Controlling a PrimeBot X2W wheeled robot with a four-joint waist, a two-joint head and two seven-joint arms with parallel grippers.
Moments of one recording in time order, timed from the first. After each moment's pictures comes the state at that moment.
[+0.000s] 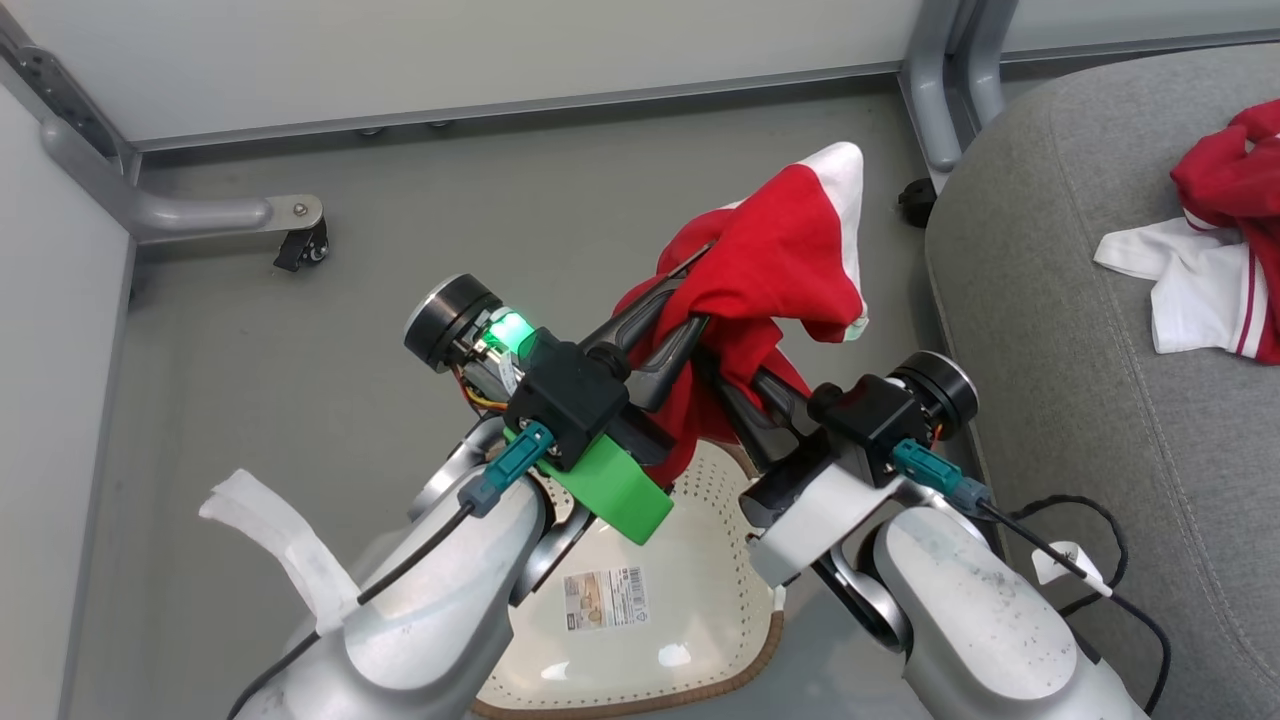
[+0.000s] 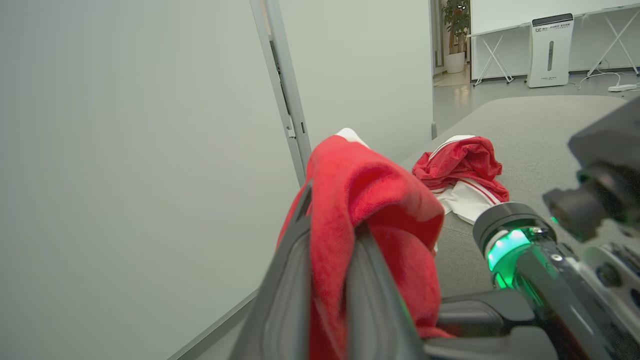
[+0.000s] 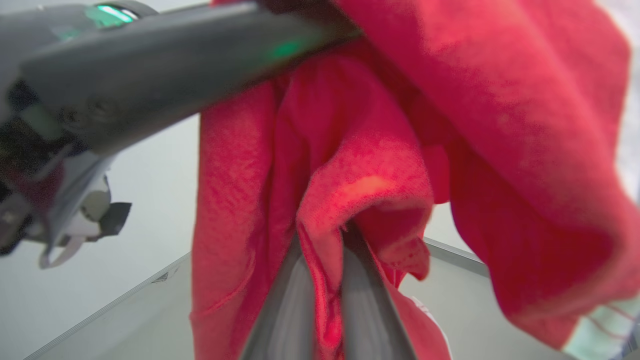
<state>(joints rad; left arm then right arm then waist) -0.61 0.14 -0.72 0.23 -0.24 -0.11 -0.26 -0.47 -0.06 0.52 0.28 0.21 0.13 -0.26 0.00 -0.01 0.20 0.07</state>
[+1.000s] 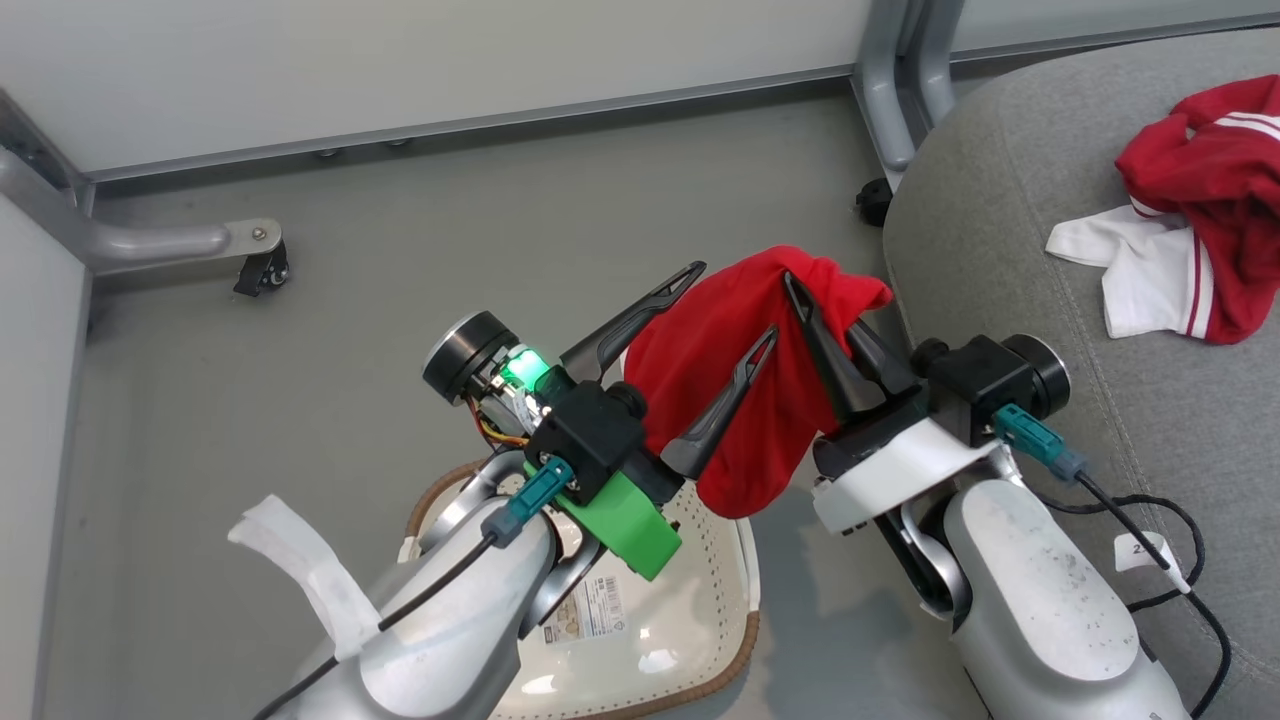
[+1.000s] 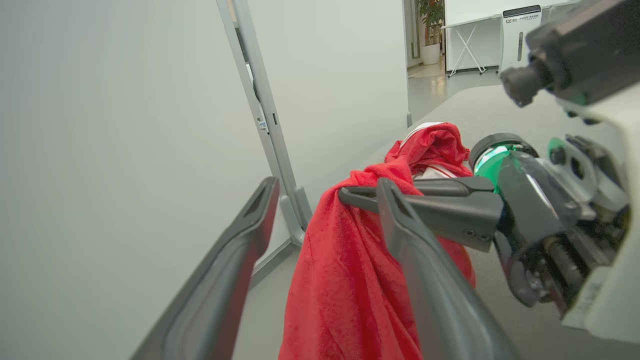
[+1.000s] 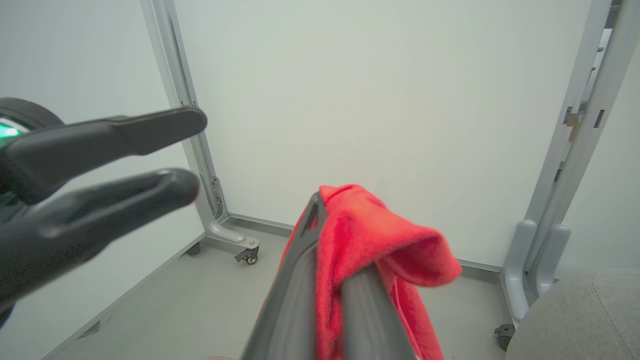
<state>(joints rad) -0.57 0.13 -0.74 0.25 -0.22 -0.12 -0.26 -0.43 -0.05 0.33 0.24 0.19 0.13 -0.26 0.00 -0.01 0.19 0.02</state>
